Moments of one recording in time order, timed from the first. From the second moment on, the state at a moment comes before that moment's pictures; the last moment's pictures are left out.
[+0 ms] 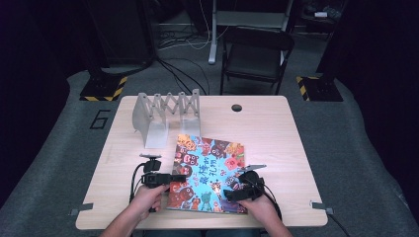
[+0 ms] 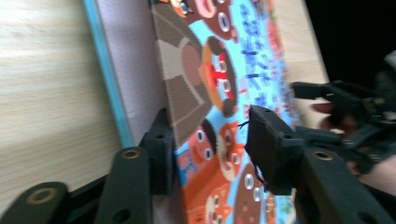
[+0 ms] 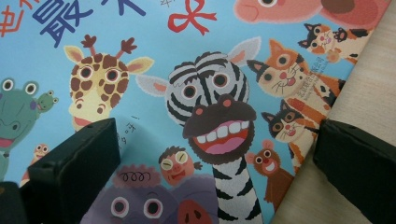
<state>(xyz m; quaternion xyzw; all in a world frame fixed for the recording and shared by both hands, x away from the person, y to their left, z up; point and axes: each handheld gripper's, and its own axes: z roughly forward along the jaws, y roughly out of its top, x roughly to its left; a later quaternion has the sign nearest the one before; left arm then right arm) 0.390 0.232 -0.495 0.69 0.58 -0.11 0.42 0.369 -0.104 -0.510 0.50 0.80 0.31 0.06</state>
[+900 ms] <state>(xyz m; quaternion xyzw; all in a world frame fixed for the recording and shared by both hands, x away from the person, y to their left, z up) 0.381 0.225 -0.474 0.69 0.58 -0.05 0.43 0.372 -0.116 -0.504 0.51 0.78 0.35 0.06</state>
